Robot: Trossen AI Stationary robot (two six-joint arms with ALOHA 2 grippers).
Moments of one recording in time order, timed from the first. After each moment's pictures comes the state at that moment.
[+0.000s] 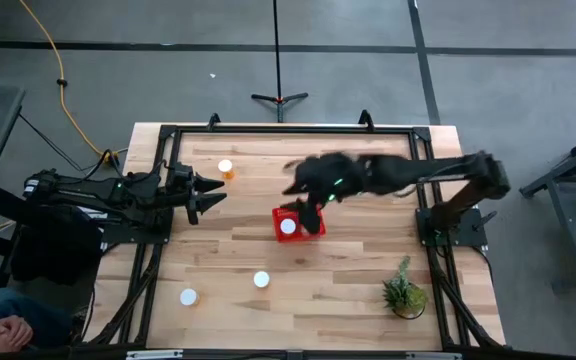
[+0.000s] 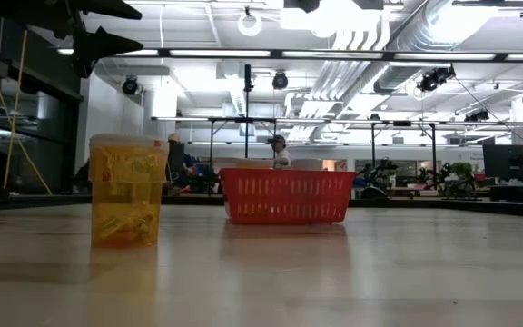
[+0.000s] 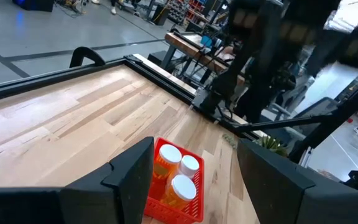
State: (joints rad) left arm -0.13 0.44 0.43 -0.11 -0.37 -0.53; right arm 0.06 1.57 1.56 -0.45 -0.01 0.31
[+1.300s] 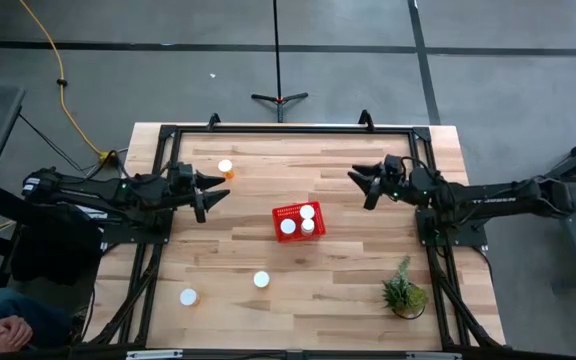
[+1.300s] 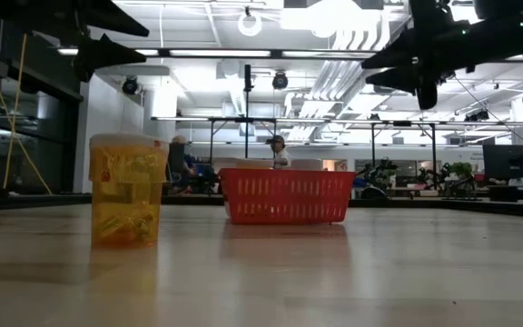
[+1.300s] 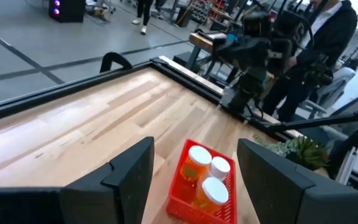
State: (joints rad) left arm -0.13 0.50 0.43 -0.11 -0.47 -0.48; right arm -0.12 0.77 0.31 0.40 0.34 0.44
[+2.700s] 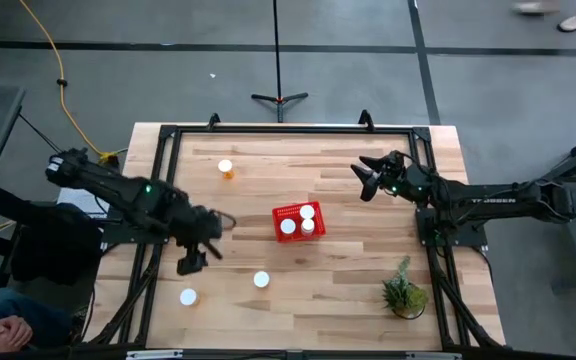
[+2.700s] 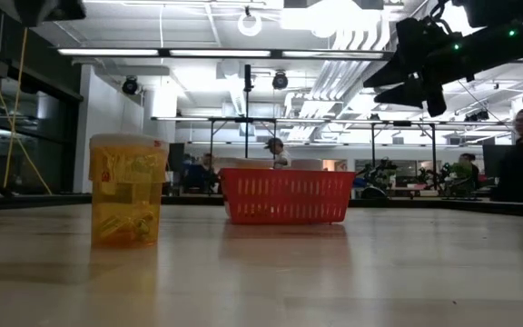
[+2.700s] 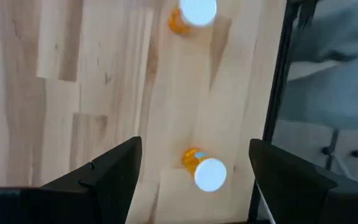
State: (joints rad) left arm -0.39 1.20 1.21 -1.19 0.15 -0.60; right arm -0.19 0.77 0.32 0.30 0.43 0.42
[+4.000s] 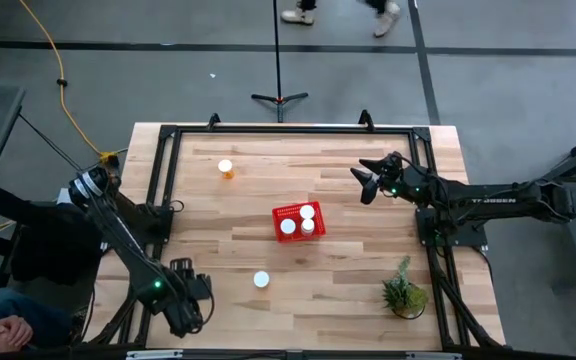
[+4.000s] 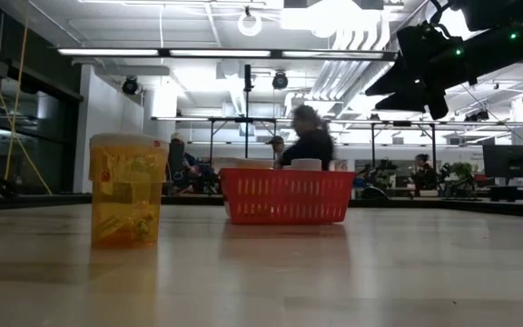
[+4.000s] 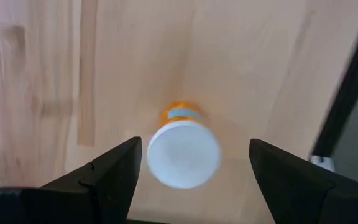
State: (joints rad) left arm -0.92 1.56 1.12 -1.04 -0.04 -1.09; right arm -0.19 0.77 0.32 0.23 0.41 0.38
